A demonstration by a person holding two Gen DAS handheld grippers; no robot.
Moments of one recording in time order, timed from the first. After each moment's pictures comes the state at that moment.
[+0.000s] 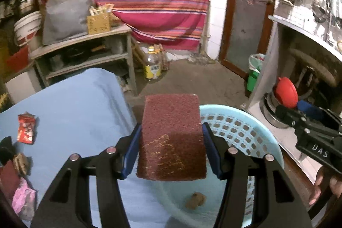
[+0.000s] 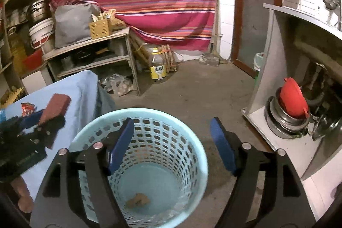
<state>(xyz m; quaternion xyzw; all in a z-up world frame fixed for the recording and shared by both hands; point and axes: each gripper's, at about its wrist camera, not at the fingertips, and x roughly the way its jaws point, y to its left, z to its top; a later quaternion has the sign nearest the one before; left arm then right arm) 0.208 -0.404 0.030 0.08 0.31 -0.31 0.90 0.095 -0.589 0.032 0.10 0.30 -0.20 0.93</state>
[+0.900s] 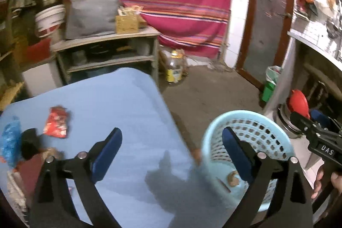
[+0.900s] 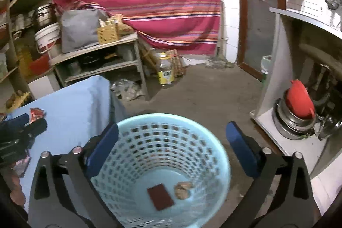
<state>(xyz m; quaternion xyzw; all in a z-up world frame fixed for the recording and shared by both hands) 0.220 -0.300 0.055 0.05 0.30 -0.24 0.92 0.112 -0.543 0.044 0.09 0.28 -0.17 0.94</state>
